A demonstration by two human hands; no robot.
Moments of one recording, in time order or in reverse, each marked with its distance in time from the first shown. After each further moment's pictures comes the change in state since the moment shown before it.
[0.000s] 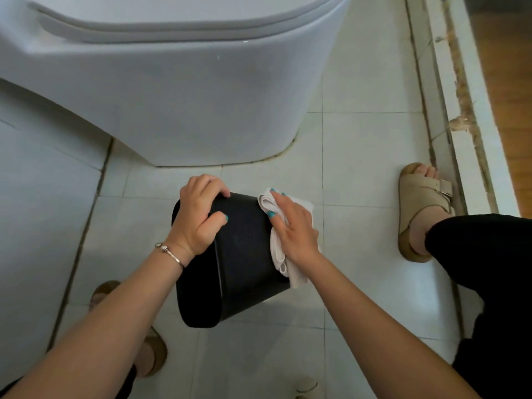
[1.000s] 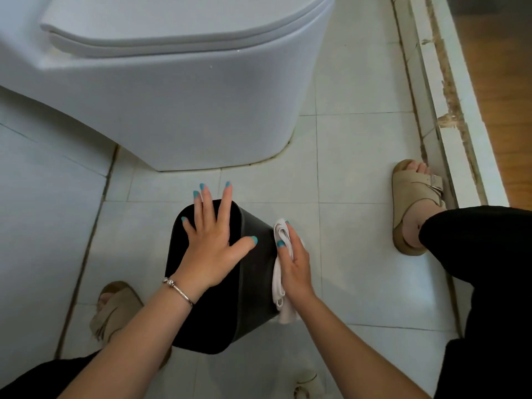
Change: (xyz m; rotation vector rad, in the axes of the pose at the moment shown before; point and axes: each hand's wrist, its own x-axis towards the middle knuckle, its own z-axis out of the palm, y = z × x) left_hand -0.046 0.052 0.018 0.118 -0.224 -0.325; right_hand -0.063 0.040 0.039 0.469 0.168 0.120
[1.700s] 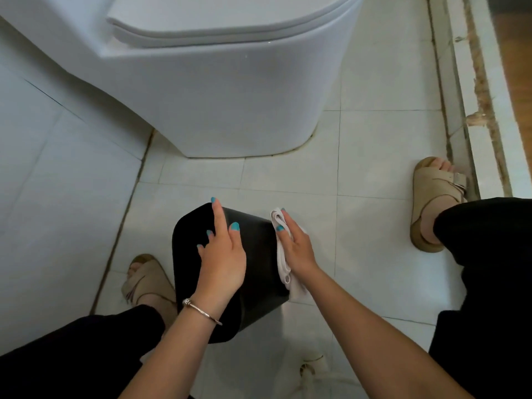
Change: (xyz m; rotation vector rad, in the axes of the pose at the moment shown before) left_hand -0.068 0.016 0.010 -0.305 0.159 -0.439; right_hand 0.003 -0.013 0.014 -0.121 -0.215 0.022
